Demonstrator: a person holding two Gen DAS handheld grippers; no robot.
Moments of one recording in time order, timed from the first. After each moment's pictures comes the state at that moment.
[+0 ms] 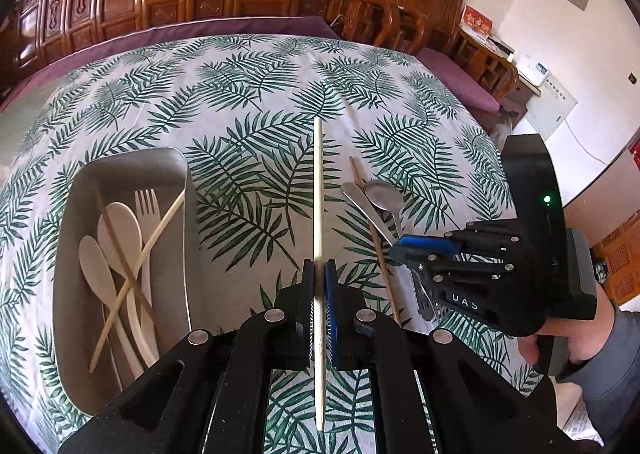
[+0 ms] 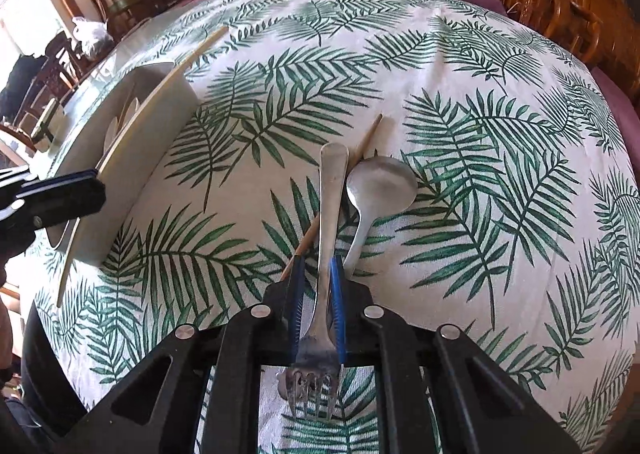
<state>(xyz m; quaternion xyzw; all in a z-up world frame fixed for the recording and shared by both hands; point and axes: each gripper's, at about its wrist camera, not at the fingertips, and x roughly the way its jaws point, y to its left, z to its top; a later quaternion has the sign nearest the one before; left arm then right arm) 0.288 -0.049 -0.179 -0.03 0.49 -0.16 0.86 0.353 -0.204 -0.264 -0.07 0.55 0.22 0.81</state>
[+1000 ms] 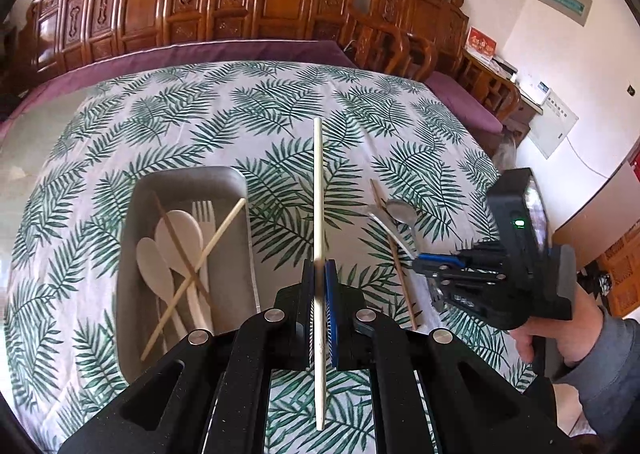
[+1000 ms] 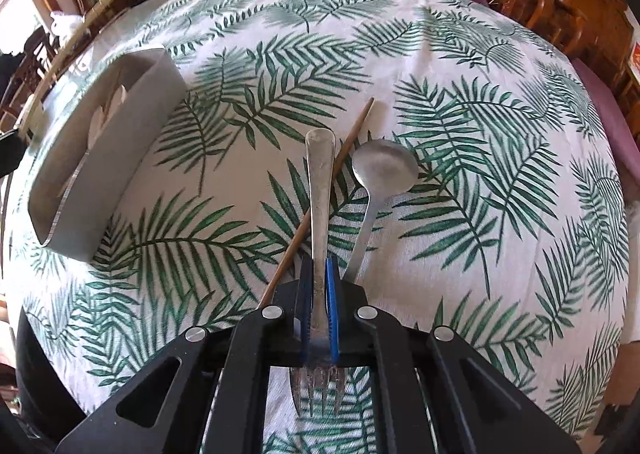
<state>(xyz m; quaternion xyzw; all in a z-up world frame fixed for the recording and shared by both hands) 0.263 -0.006 -0.144 -0.04 0.46 -0.14 0.88 0.337 -0.197 -0.257 -0.07 0.55 0.18 0.81</state>
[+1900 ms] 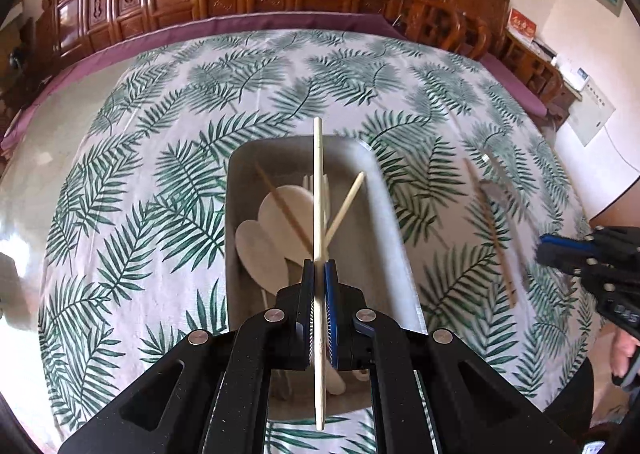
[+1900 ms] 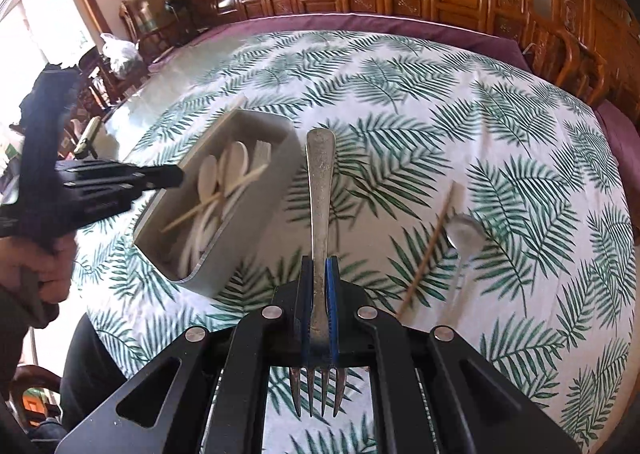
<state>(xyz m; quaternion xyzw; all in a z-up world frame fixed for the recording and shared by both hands) 0.292 0.075 -0.179 -0.01 0.51 -0.09 0.86 0.306 -0.137 -0.182 -0.04 0.49 0.26 0.83</state>
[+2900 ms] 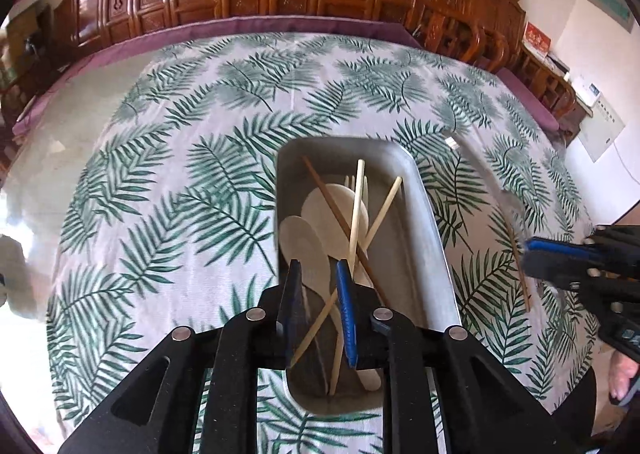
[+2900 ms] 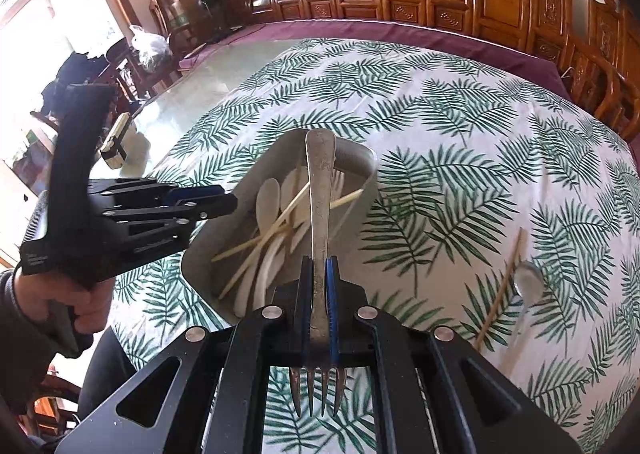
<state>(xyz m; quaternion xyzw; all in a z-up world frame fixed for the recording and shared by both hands) 0.282 0.106 -0.171 -0.03 0.49 -0.07 0.87 0.311 -0.063 -0.171 -0.05 0.48 0.30 0.82</state>
